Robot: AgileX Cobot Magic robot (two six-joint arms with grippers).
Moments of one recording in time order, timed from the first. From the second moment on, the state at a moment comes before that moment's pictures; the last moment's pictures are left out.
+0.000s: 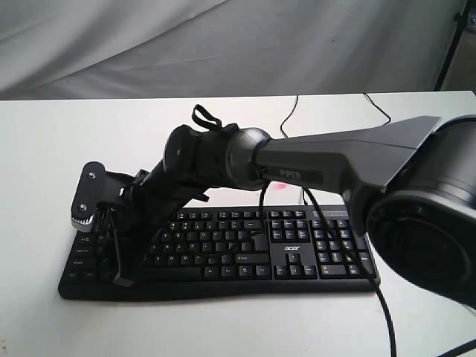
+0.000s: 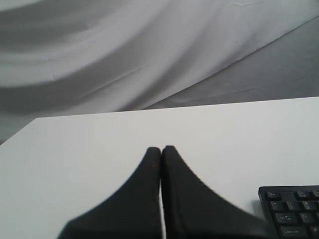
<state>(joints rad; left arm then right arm) 0.13 0.00 -0.01 0.03 0.19 0.09 0.55 2.37 -1.75 0.72 0.63 -1.32</state>
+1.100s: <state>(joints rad) 0.13 0.00 -0.01 0.03 0.19 0.09 0.44 2.16 -1.52 0.70 0.67 -1.31</state>
